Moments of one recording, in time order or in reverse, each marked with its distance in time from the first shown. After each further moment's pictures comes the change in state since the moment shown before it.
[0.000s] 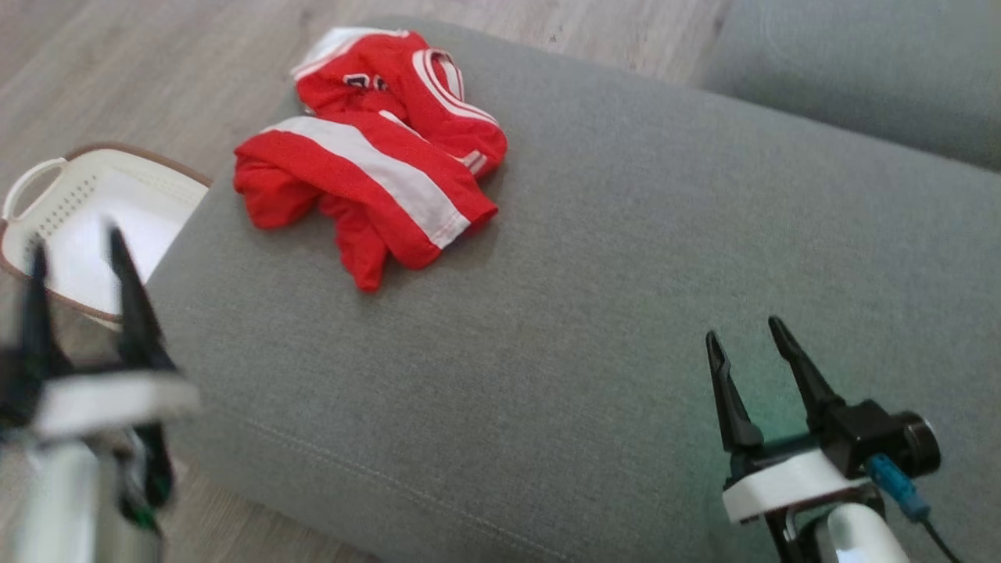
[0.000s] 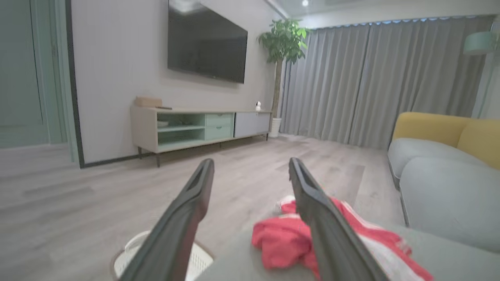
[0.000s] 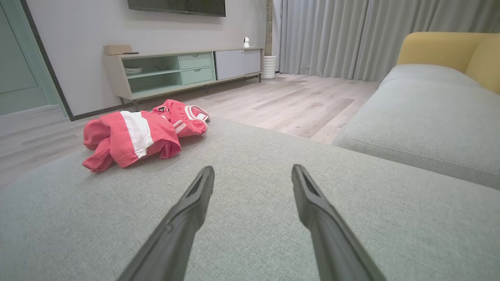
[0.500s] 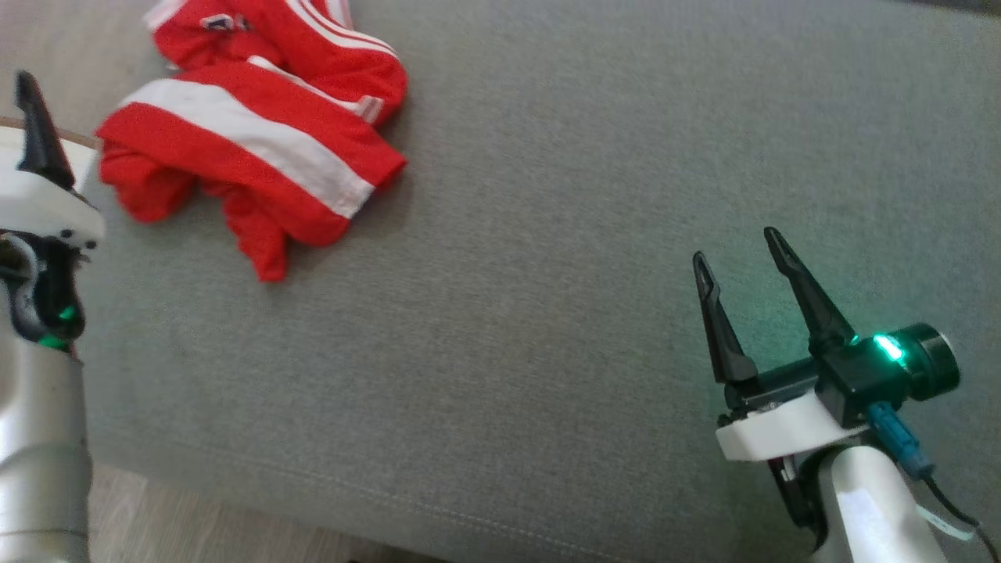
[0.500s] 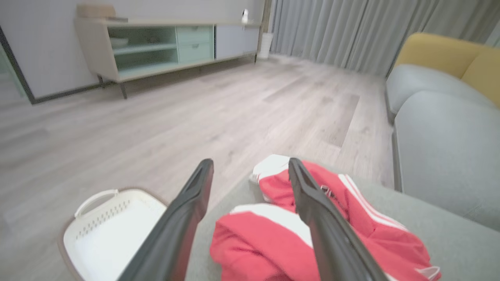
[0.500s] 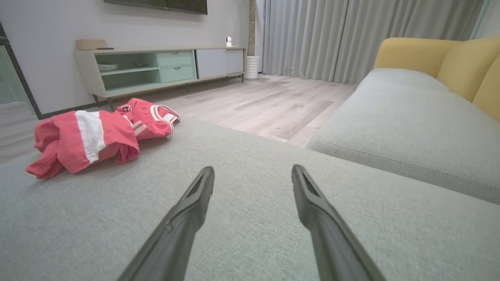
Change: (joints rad) left arm -0.560 0.133 0.051 0.449 -0.151 -0.067 0.336; right arm -0.086 -0.005 0.030 -0.216 -0.111 0.000 0.088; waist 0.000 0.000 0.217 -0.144
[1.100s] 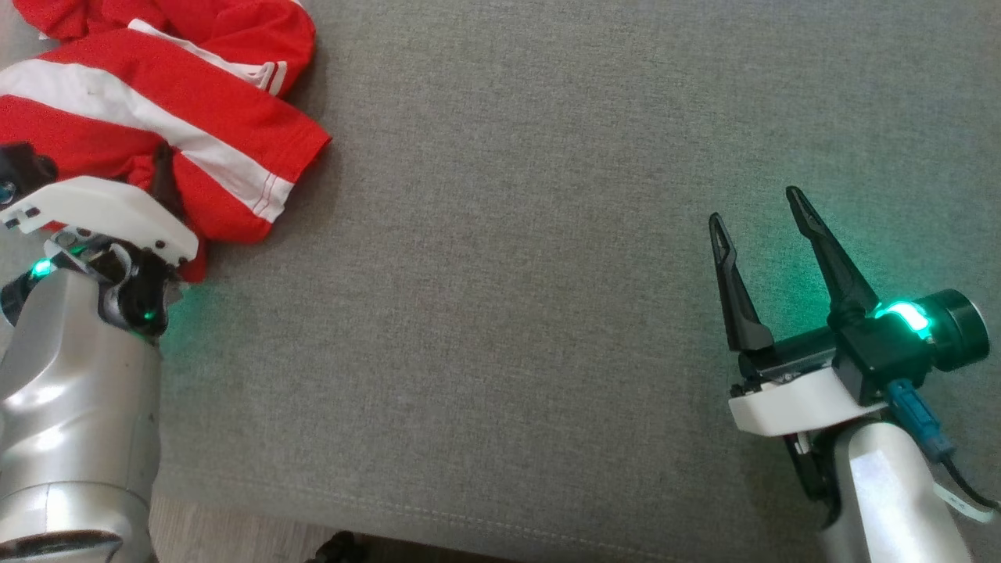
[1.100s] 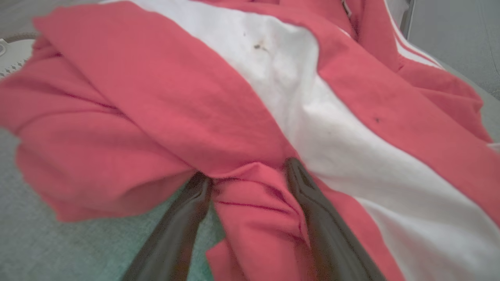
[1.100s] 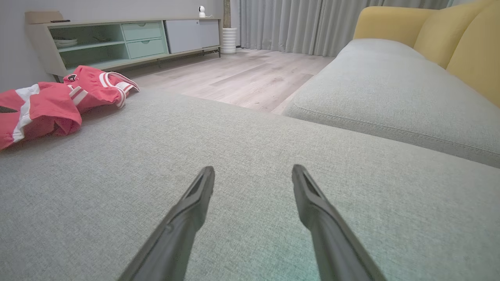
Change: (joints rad) left arm -0.138 -0.099 -0.053 0.382 -0.102 -0.064 0.113; right arm -0.040 -0.002 -0.019 -0.072 -0.035 0.000 0.039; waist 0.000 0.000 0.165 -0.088
